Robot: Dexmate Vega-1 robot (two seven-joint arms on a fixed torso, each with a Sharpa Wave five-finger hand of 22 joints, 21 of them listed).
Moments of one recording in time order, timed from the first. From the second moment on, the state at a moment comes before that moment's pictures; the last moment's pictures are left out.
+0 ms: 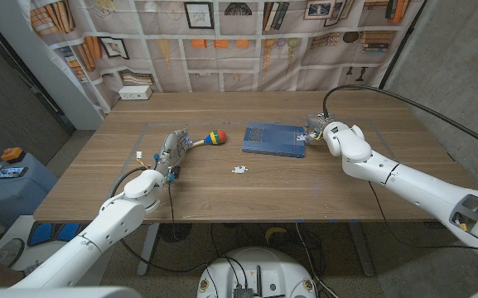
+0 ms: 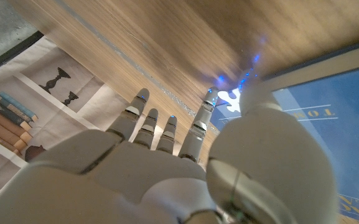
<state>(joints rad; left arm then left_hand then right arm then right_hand) 1.11 0.66 0.30 -1.70 -0.70 0.02 0.28 0.06 0.09 0.75 0.02 0.18 0.09 -0.02 0.18 0.17 0.04 -0.05 0.19 0.17 0.03 -0.02 0.18 0.17 0.13 -0.01 0.20 0.17 -0.50 -0.73 -0.91 -1.59 -0.94 -0.52 0.37 0.91 -0.10 0.40 -0.16 0.21 0.70 -0.22 0.52 0.21 0.14 -0.07 0.22 0.20 0.07 0.03 0.26 0.24 0.33 0.03 0.19 0.16</state>
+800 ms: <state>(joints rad) 1.12 0.67 0.30 -1.71 -0.70 0.03 0.29 0.06 0.09 0.75 0.02 0.18 0.09 -0.02 0.18 0.17 0.04 -0.05 0.19 0.17 0.03 -0.02 0.18 0.17 0.13 -0.01 0.20 0.17 -0.50 -0.73 -0.92 -1.60 -0.94 -0.53 0.35 0.94 -0.08 0.40 -0.16 0.21 0.76 -0.22 0.54 0.21 0.17 -0.09 0.22 0.19 0.09 0.02 0.27 0.24 0.34 0.02 0.19 0.16</state>
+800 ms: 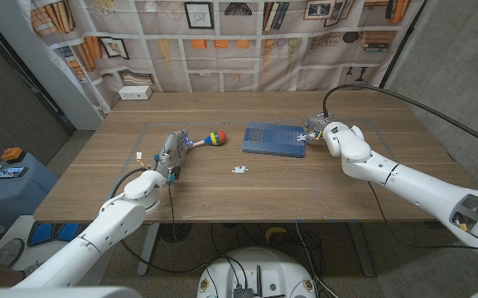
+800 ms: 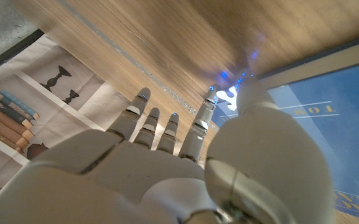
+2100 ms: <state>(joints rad) 1.14 0.67 0.30 -1.72 -0.70 0.03 0.29 0.06 0.09 0.75 0.02 0.18 0.09 -0.02 0.18 0.17 0.04 -0.05 0.19 0.17 0.03 -0.02 0.18 0.17 0.13 -0.01 0.20 0.17 -0.52 -0.75 -0.91 -1.64 -0.94 -0.55 0.34 0.96 -0.08 0.40 -0.16 0.21 0.82 -0.22 0.55 0.21 0.20 -0.10 0.22 0.19 0.11 0.01 0.27 0.24 0.36 0.02 0.19 0.16</state>
